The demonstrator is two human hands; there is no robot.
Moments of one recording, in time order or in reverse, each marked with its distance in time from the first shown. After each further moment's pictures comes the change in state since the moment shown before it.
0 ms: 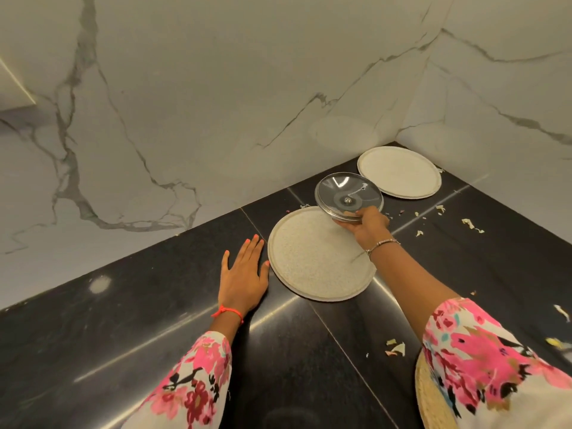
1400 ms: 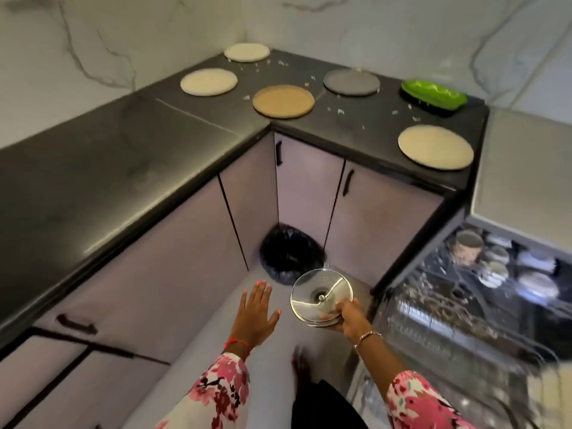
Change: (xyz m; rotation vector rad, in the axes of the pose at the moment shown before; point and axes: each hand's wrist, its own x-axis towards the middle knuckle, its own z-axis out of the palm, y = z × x) left_hand -0.826 0.008 0.061 0.070 -0.507 0.458; right_hand -0.672 0.403 -0.629 -0.098 0.313 0.285
